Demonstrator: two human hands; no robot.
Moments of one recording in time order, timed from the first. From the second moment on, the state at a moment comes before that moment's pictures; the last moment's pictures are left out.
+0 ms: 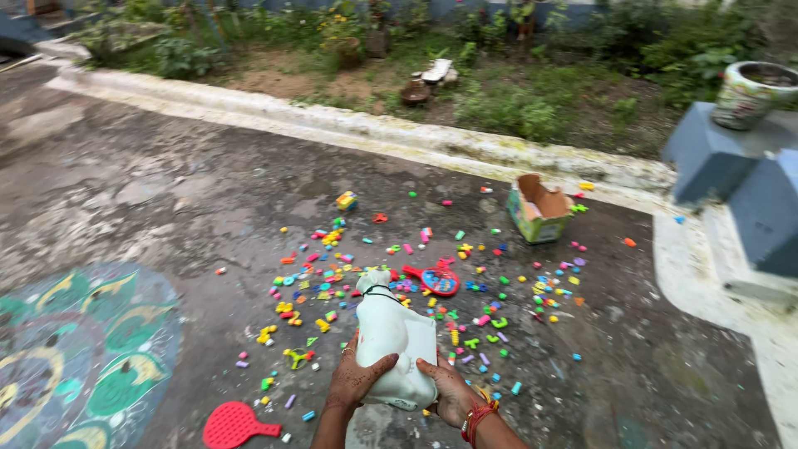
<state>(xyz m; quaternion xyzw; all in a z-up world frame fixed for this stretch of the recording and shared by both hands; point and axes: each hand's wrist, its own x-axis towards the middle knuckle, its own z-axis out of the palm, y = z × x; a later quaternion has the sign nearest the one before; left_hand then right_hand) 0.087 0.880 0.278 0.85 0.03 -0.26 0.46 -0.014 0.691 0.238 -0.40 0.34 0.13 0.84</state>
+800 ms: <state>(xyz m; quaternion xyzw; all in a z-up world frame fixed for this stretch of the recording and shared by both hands) -0.044 0.587 0.273 0.73 -0.25 -0.40 0.49 -0.220 0.509 0.198 -0.22 0.53 -0.23 0.79</state>
